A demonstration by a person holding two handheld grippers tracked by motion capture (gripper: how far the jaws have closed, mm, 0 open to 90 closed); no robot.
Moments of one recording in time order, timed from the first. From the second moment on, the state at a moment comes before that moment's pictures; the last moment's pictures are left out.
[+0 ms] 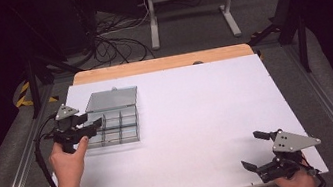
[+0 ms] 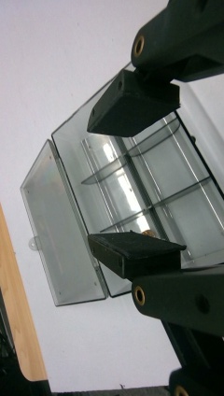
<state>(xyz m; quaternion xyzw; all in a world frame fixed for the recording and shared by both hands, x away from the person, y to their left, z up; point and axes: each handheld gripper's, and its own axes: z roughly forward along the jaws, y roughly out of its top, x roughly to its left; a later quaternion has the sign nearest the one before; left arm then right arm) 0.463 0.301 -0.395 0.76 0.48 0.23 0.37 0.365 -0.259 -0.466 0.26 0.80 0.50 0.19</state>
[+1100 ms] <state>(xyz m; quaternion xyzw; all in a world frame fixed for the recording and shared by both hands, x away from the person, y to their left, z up) 0.374 0.276 -0.397 0.76 0.38 0.25 0.47 0.365 -0.259 -0.465 0.26 0.80 0.50 0.19</state>
